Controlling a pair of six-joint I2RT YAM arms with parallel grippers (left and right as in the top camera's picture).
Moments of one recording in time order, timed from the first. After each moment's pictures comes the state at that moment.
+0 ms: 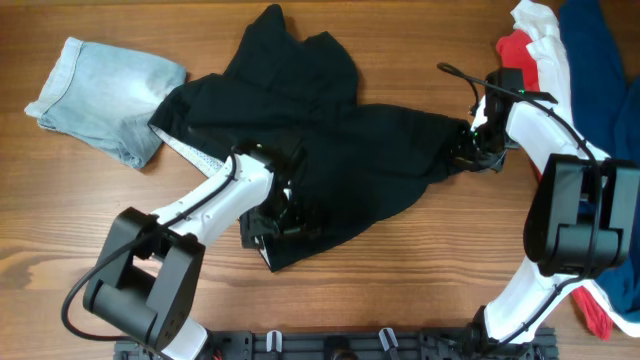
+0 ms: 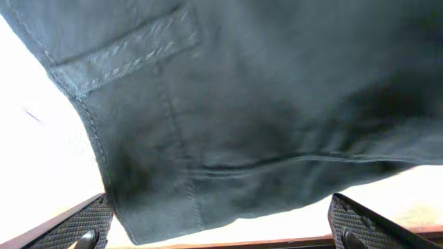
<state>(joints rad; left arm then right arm) -0.52 1.74 1.04 -1.04 0.27 -0.64 -0.09 1.98 1.28 -0.87 -0.14 0.26</state>
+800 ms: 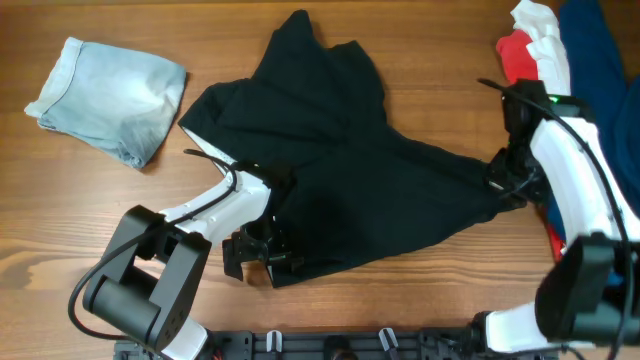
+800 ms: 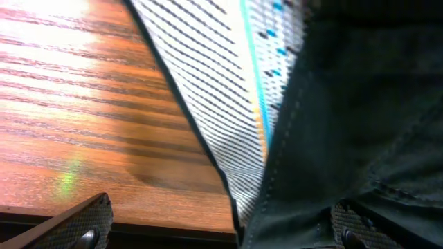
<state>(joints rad) -0.52 1.74 0.89 -1.09 0.22 -0.64 -0.09 1.63 1.25 -1.33 0.27 0.61</state>
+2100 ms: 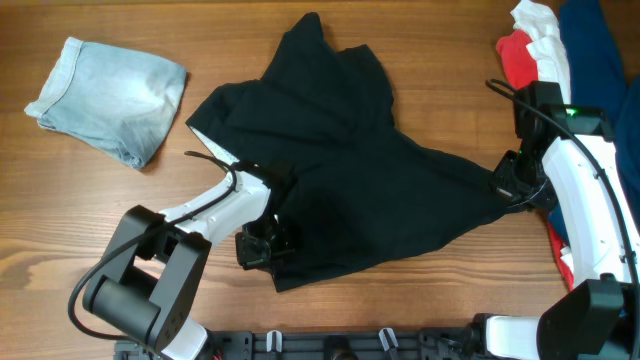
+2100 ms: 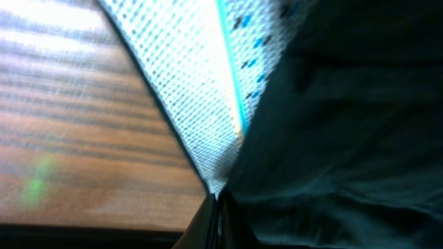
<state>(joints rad) -0.52 1.74 0.89 -1.05 0.29 -0.67 -0.09 1.53 1.24 -1.36 0.24 0.54</state>
